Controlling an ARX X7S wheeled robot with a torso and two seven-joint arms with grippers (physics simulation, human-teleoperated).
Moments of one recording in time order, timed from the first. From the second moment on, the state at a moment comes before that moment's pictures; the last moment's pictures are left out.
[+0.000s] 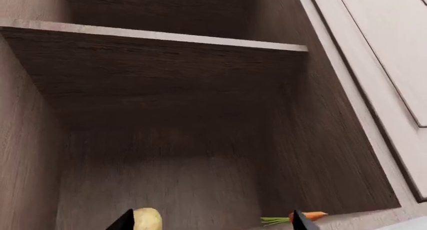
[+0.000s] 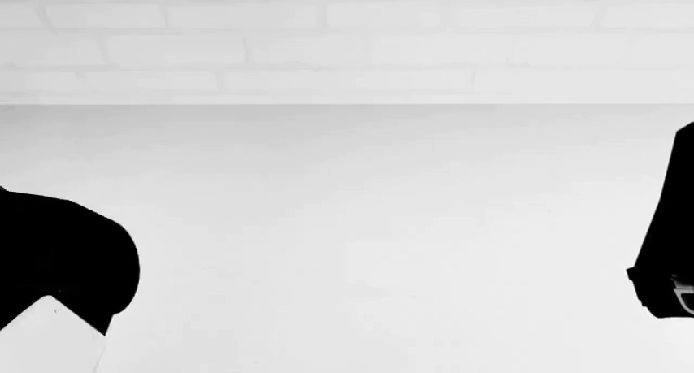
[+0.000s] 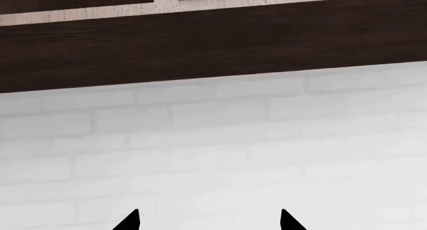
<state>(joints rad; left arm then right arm) -1.59 -0.12 -0.16 0.63 -0.44 -1.42 0.08 0.66 0.57 1.05 -0.98 2.35 1.44 1.22</state>
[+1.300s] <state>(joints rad) -1.10 -0.39 -0.47 0.77 -0.81 -1.29 -0.06 0.71 0.56 0.99 -1.01 2.33 1.40 1.22</state>
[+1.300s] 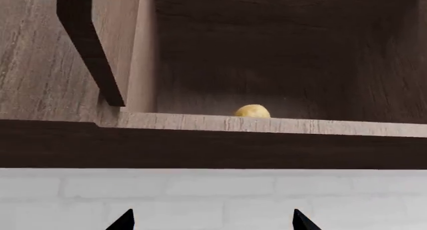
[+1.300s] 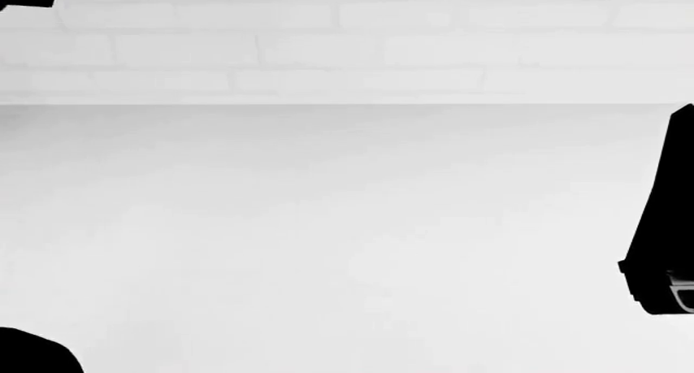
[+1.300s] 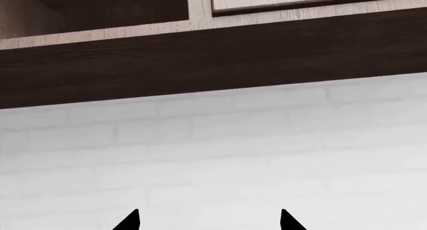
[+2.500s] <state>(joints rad) -1.23 -0.72 -0.38 0.47 -0.59 -1.07 -0.04 0.72 0.56 1.00 -1.01 2.37 1.38 1.24</state>
